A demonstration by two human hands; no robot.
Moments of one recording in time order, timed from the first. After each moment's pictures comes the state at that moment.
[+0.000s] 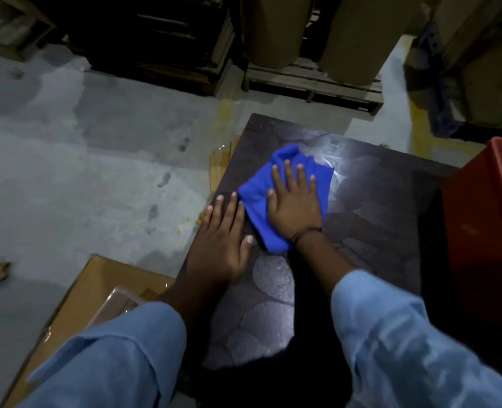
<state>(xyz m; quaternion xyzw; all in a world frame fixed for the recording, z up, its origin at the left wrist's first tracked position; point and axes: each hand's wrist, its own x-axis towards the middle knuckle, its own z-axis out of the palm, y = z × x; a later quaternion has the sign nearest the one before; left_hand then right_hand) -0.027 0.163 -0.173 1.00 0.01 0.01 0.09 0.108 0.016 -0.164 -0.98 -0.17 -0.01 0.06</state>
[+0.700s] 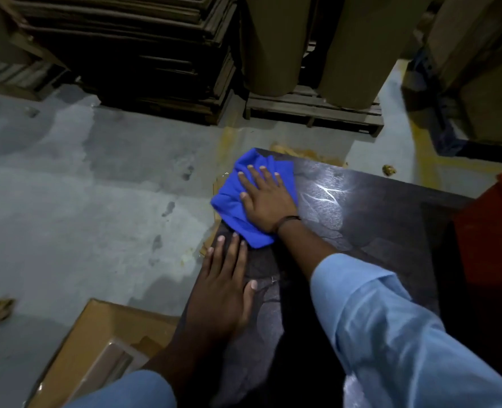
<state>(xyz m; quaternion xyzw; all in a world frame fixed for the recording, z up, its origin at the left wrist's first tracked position) -0.028 0.160 -0.172 1.00 0.00 0.01 0.06 0.196 0.080 -0.168 -0.95 -0.30 0.03 0.07</state>
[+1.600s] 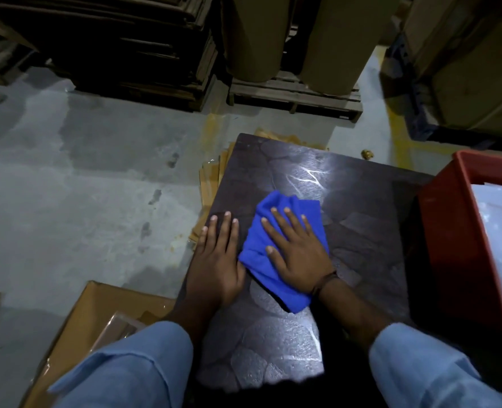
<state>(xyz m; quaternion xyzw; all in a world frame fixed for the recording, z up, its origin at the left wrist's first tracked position) -0.030 0.159 -0.165 1.00 0.01 -0.01 0.09 0.052 -0.045 -0.161 -0.94 -0.34 0.00 0.05</state>
